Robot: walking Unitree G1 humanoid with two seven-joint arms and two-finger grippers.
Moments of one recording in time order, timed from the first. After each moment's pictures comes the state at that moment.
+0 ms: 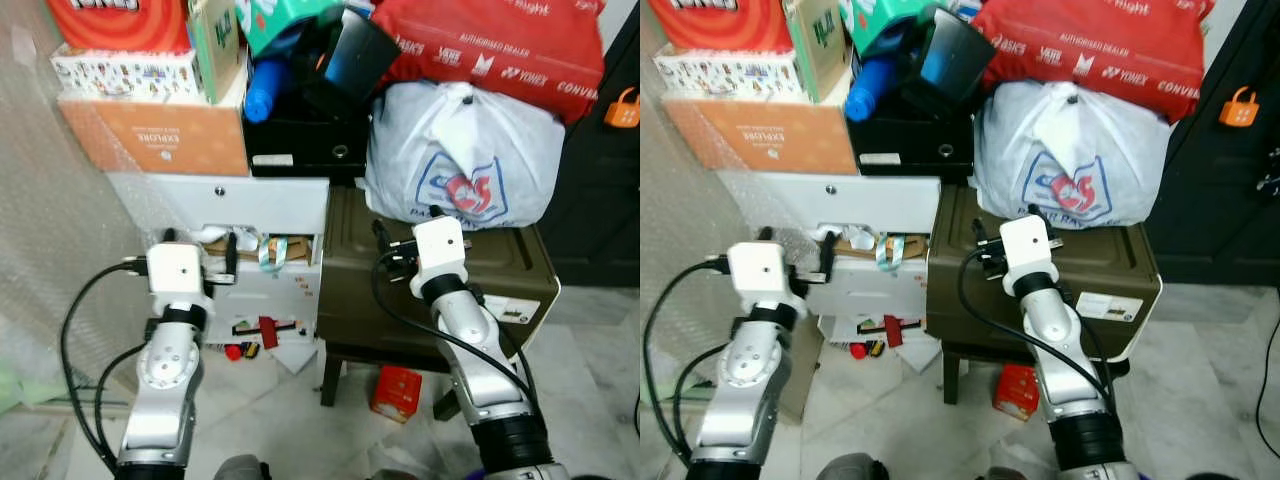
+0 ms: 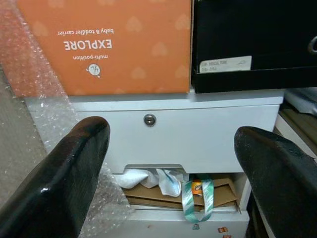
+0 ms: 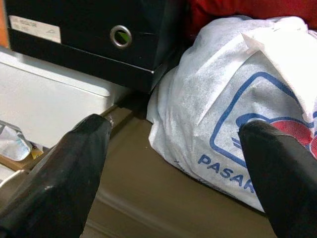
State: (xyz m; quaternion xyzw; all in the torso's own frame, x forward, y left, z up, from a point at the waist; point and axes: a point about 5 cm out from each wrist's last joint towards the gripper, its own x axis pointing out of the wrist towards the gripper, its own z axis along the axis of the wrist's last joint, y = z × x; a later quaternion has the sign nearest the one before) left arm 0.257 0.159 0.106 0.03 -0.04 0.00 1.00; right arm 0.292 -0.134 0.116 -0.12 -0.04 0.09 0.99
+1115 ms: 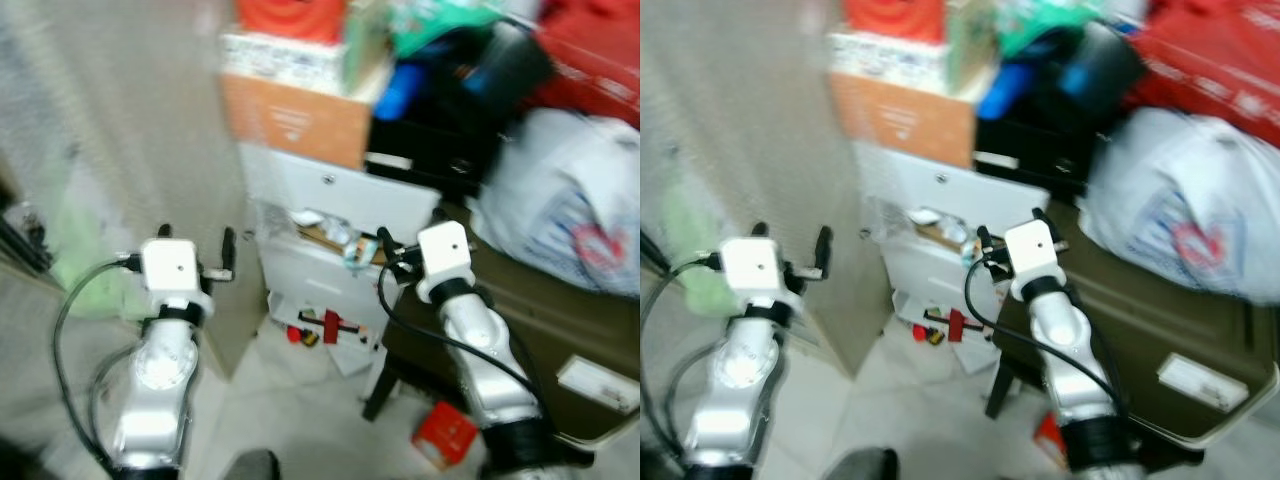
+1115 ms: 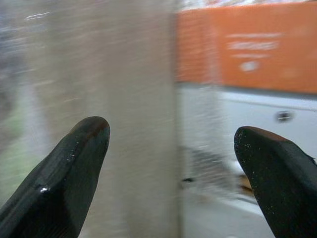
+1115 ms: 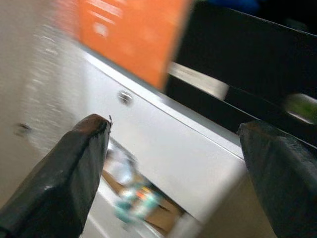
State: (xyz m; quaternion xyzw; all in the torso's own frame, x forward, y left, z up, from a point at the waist) left arm 0.254 0.170 0.115 0.04 -0.04 0.03 1.00; right arm 0.294 -0.129 0.117 -0.13 -0.04 0.12 0.98
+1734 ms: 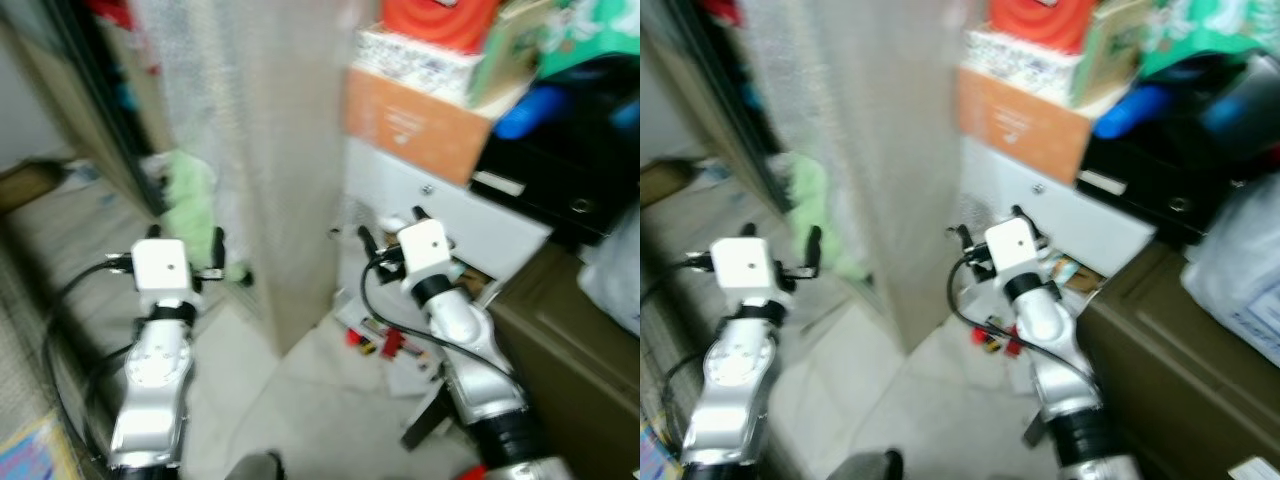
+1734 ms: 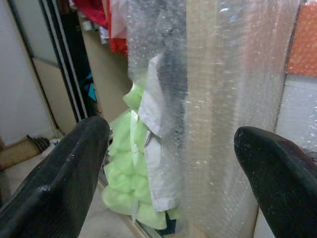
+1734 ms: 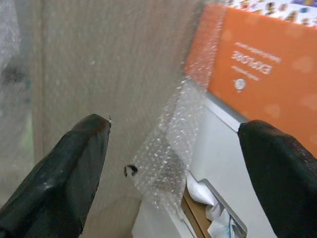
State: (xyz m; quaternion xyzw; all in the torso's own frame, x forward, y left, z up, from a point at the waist) left arm 0.258 0.161 0.117 0.03 -0.05 0.02 1.00; right arm 0.294 -0.130 0.112 -0.14 -0.04 0.13 0.98
